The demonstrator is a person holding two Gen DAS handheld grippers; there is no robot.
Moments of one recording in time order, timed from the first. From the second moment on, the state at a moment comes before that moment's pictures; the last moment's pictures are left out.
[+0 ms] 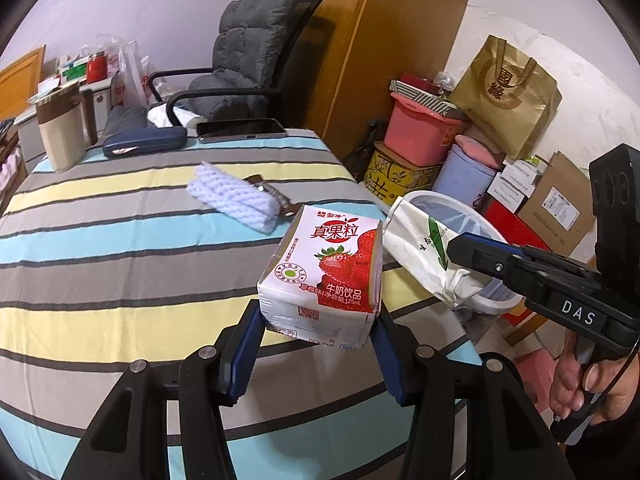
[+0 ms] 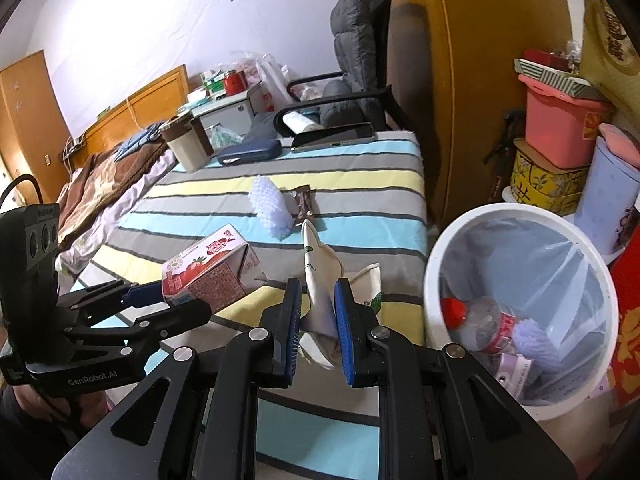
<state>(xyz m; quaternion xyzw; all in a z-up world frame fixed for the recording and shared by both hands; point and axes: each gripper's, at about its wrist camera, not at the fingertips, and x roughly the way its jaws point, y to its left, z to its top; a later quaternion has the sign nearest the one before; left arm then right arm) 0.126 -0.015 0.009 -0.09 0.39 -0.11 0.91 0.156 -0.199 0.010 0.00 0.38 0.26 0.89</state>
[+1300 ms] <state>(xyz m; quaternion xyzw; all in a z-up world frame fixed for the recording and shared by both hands) 0.191 -0.154 0.003 -0.04 0.41 -0.23 0.88 0.157 -0.314 -0.003 0.08 0.38 0.12 0.91</state>
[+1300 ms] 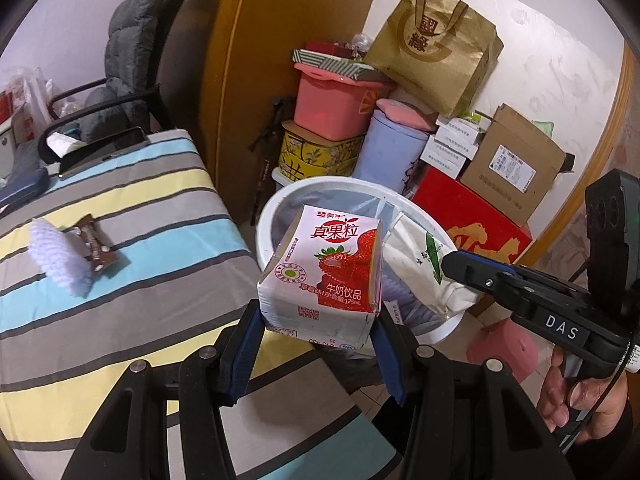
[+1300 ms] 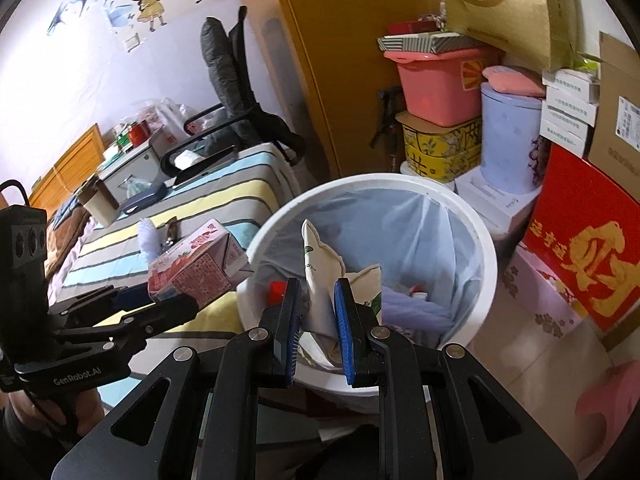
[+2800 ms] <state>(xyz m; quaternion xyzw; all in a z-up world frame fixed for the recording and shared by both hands) 0.197 -0.137 0.005 -0.08 0.41 -0.22 0.88 0.162 -0.325 -0.009 0.12 0.39 0.11 0.91</state>
